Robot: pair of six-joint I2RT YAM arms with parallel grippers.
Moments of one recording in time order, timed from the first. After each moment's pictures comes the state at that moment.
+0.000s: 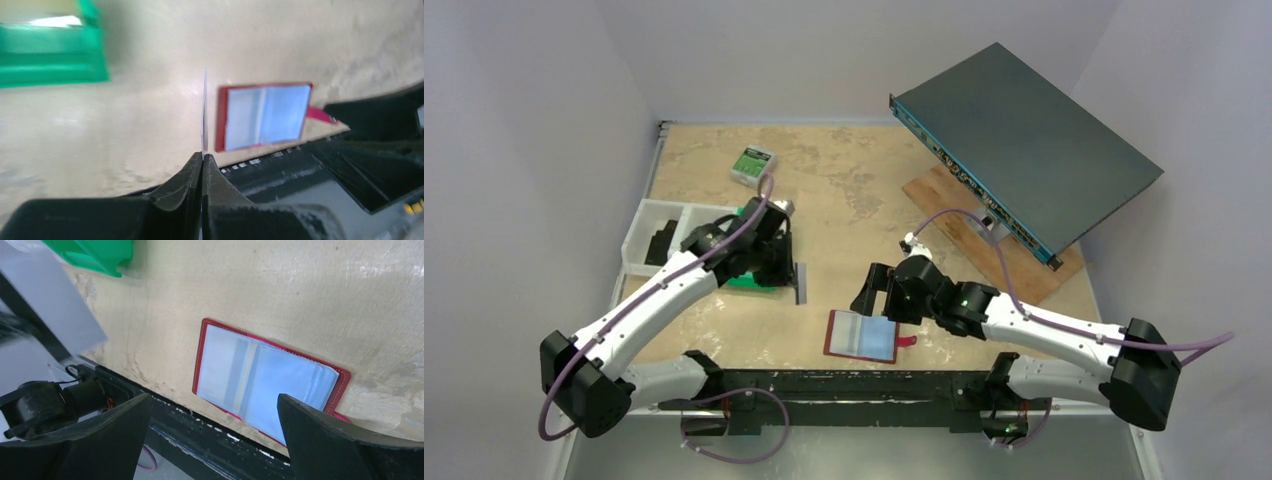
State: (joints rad) left arm -0.65 1.17 0.99 -0.87 0.14 -0.65; right arm 0.98 1.09 0.63 -0.31 0.08 1.07
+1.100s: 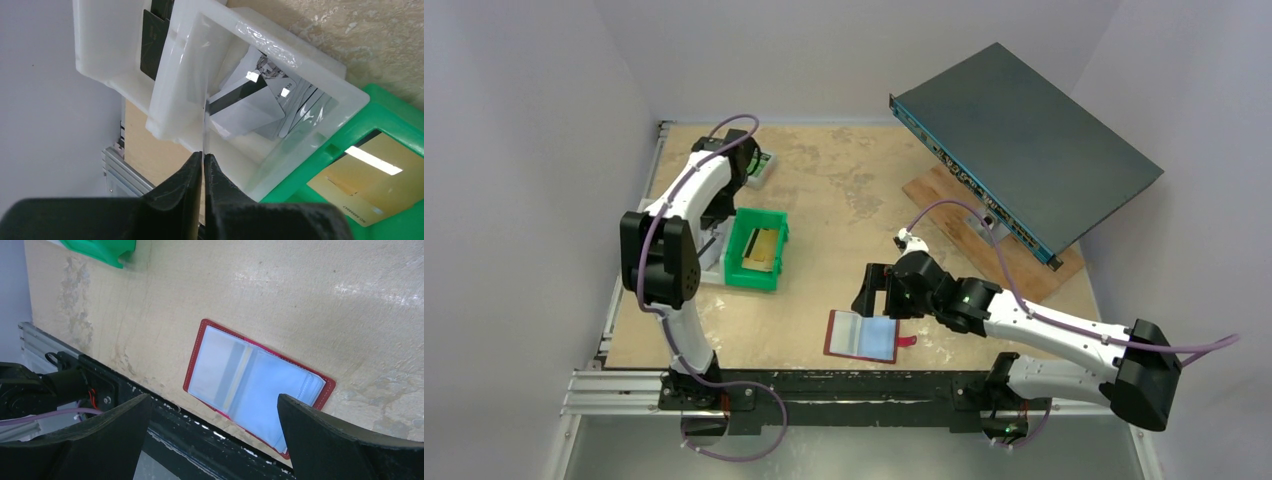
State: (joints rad) left arm -0.17 1.87 1.59 -1.20 -0.64 -0.39; right arm 0.98 1.09 0.70 -0.37 0.09 0.92
